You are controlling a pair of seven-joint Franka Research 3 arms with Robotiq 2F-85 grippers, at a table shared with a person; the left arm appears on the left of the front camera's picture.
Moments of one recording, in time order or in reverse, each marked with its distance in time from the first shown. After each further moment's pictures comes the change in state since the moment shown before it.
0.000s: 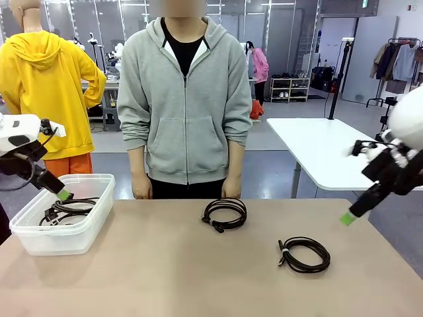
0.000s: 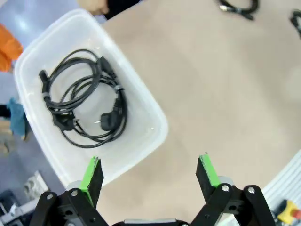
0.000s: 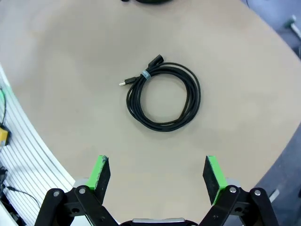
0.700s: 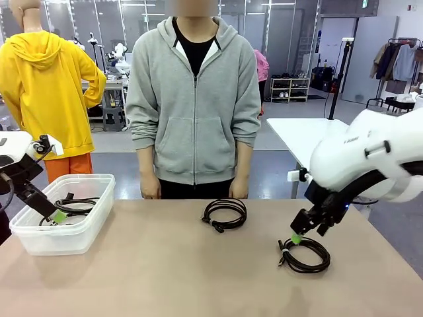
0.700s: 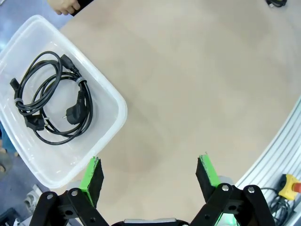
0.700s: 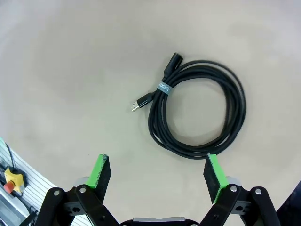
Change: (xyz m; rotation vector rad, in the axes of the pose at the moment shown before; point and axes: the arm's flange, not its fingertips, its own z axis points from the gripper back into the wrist) left arm -0.032 -0.032 0.006 -0.091 0.003 -0.106; right arm 0.049 0.055 -0.104 -0.071 0.176 -0.268
